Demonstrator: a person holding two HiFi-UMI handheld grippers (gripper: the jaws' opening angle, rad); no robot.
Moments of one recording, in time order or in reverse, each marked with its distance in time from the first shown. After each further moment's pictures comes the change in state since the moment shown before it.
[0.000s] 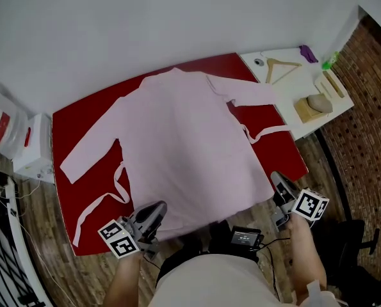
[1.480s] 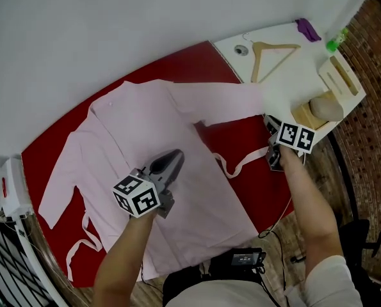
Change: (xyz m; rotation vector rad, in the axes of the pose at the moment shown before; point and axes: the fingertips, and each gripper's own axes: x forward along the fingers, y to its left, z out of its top) left arm 0.349 0.126 0.048 0.197 0.208 0.080; right arm 0.219 -0.282 0.160 -0.075 0.115 -0.363
